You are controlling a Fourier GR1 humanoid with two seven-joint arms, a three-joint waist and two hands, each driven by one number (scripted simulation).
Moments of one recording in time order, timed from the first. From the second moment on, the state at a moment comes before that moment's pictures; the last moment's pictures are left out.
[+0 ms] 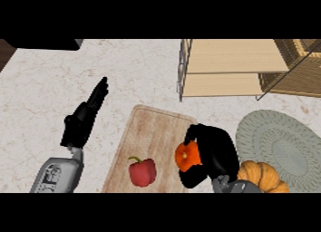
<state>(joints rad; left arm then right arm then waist) -0.21 0.07 -0.05 -1.43 -0.15 -0.02 0.05 -0.17 -0.05 0.53 -1.71 0.92 0.19 0.79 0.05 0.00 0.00</state>
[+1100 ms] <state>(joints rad) -0.17 0.08 -0.03 -1.43 -0.15 -0.01 0.03 -0.67 -0.02 0.80 -1.97 1.13 -0.13 1.23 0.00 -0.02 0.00</state>
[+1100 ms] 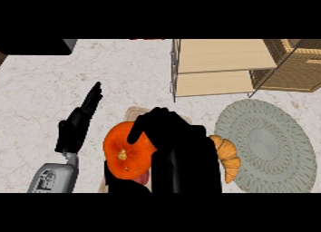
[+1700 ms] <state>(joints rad) -0.16 0.08 -0.03 -1.44 -0.15 -0.02 0.02 -0.95 -0.01 0.53 -1.89 1.18 0.01 1.23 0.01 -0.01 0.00</state>
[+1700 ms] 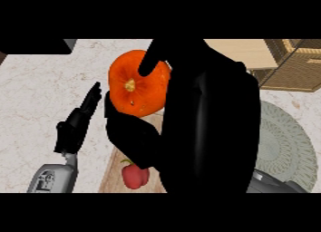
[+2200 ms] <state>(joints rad) -0.18 0.08 -0.02 -1.43 -0.15 -0.01 0.03 -1.13 -0.01 0.29 -1.78 1.21 0.12 1.15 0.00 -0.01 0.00</state>
